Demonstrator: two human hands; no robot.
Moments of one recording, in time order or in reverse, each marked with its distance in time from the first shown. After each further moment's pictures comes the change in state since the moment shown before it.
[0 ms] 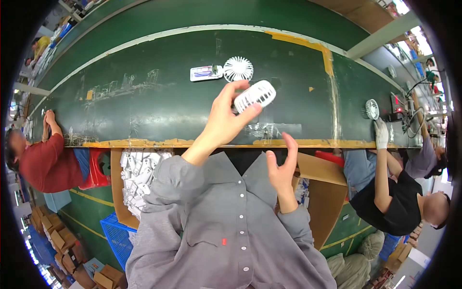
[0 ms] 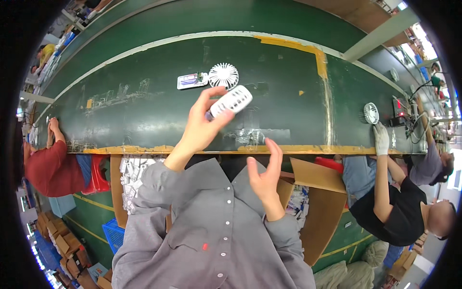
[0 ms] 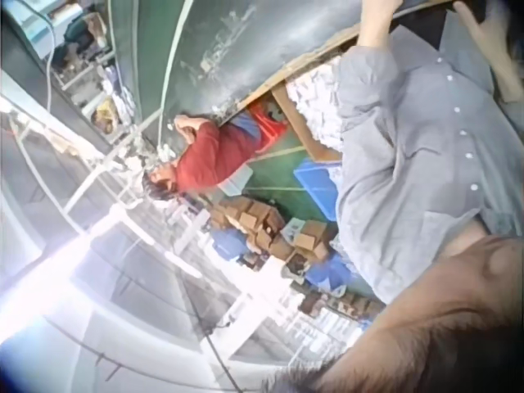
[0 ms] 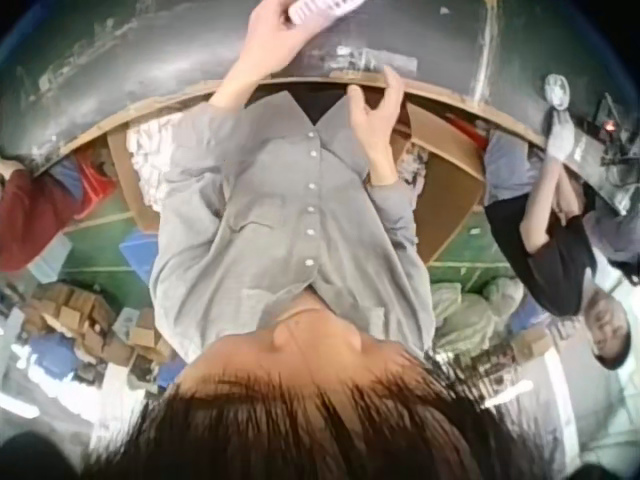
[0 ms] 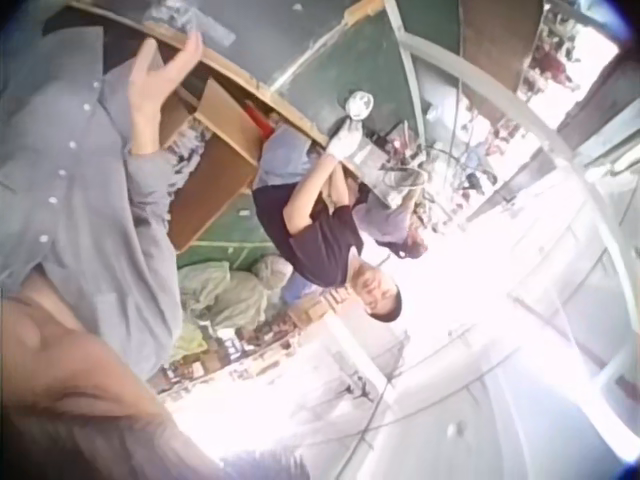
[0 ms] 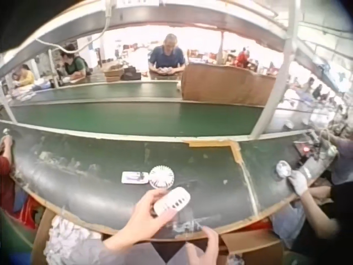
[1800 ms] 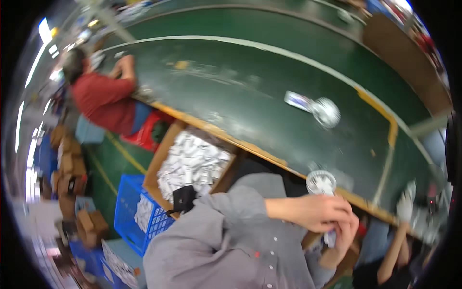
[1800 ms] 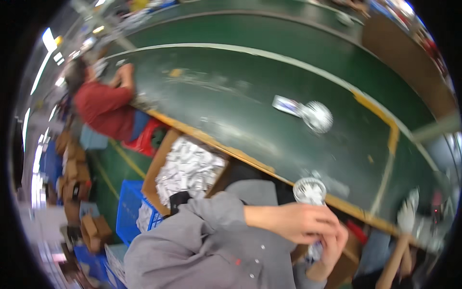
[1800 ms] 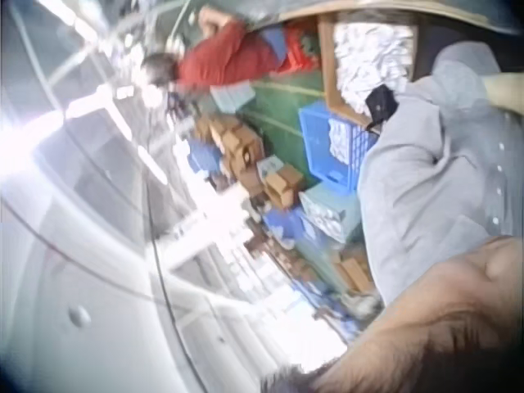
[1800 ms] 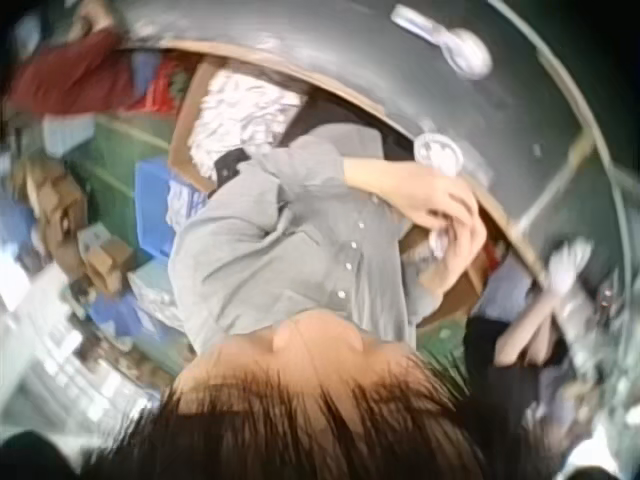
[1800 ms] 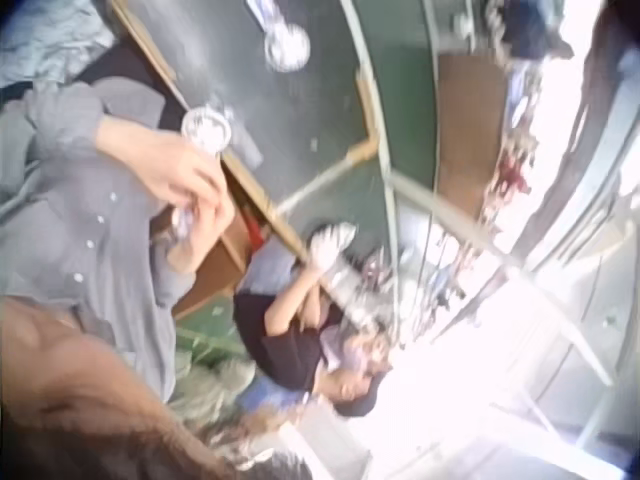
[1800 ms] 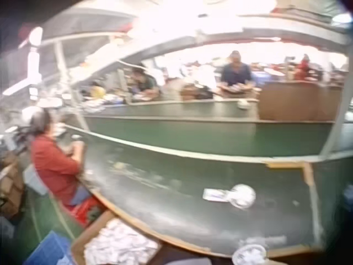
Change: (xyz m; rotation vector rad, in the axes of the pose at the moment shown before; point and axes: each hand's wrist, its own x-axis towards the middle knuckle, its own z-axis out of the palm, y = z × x) left_hand -0.084 0.048 0.064 0.017 -0.349 0.585; right_hand -0.016 -0.032 -0.096 0.668 -0.227 0.510
